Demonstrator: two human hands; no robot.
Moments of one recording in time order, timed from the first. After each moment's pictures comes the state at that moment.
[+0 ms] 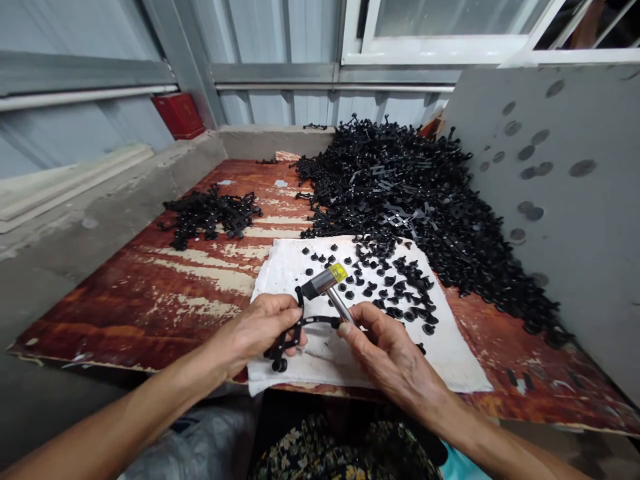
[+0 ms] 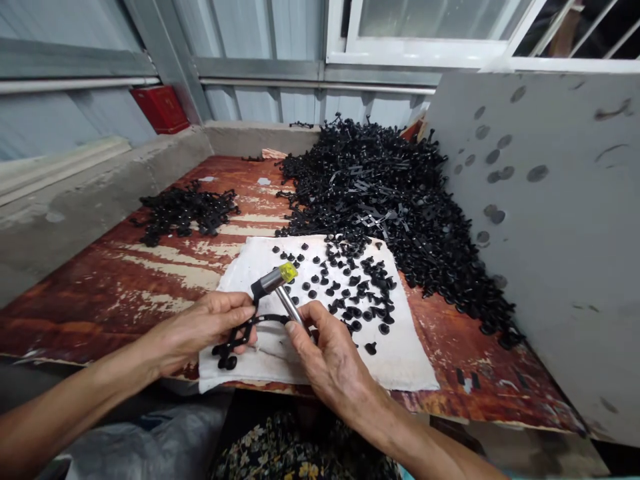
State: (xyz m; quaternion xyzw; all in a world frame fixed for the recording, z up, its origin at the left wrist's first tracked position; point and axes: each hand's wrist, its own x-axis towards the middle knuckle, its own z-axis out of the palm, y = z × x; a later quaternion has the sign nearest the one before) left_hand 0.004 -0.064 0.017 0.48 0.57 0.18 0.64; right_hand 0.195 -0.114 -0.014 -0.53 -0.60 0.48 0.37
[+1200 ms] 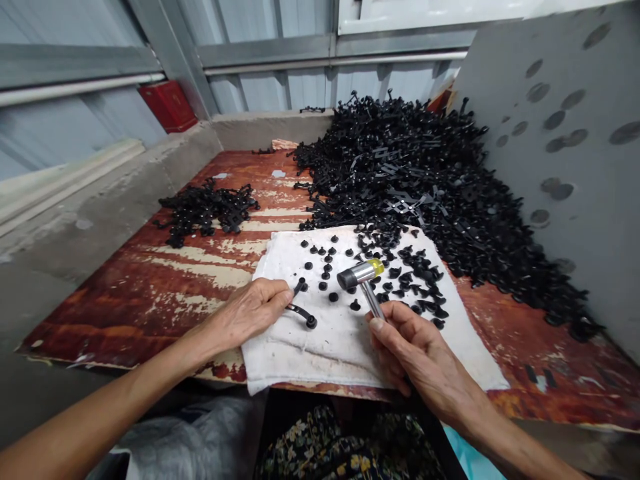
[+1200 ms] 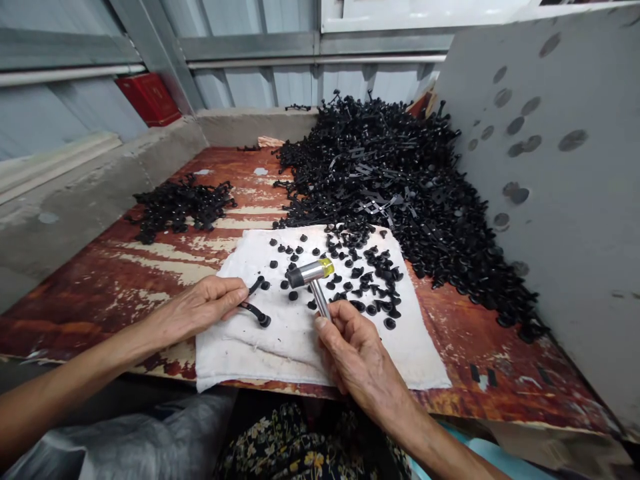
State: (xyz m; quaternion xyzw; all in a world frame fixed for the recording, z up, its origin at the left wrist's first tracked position) left_hand -0.014 -0.034 0.007 0.77 0.54 0.02 0.35; right_hand 0.217 -0.119 -0.027 -0.53 -0.41 0.62 0.42
